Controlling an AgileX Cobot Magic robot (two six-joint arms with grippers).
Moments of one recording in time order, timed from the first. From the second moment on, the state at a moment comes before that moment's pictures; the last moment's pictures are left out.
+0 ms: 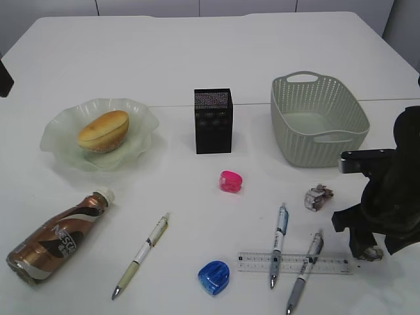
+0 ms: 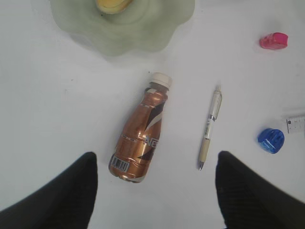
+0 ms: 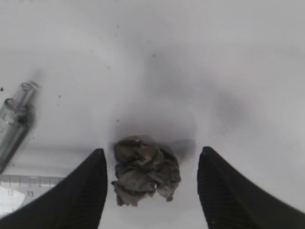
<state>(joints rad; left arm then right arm) -0.19 1.39 -1.40 -0.13 1.25 -0.09 0.16 1.82 -0.89 -0.06 0.69 0.21</state>
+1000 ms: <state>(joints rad) -0.19 1.39 -1.40 -0.14 1.25 -0.10 0.16 1.84 -0.89 -0.08 0.69 0.20</state>
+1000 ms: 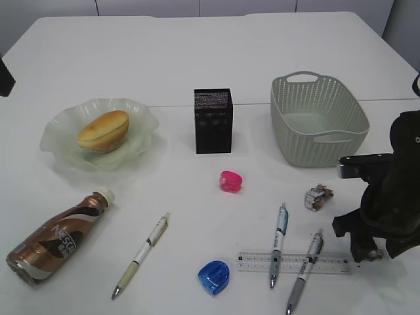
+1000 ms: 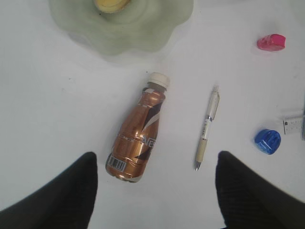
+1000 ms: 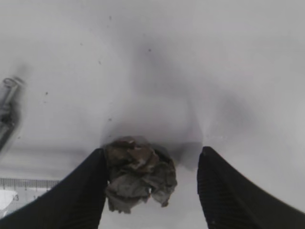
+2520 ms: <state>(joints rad) -0.19 1.39 -1.40 -0.14 1.25 -0.10 0.16 1.87 -0.91 -0.01 0.73 0.20</state>
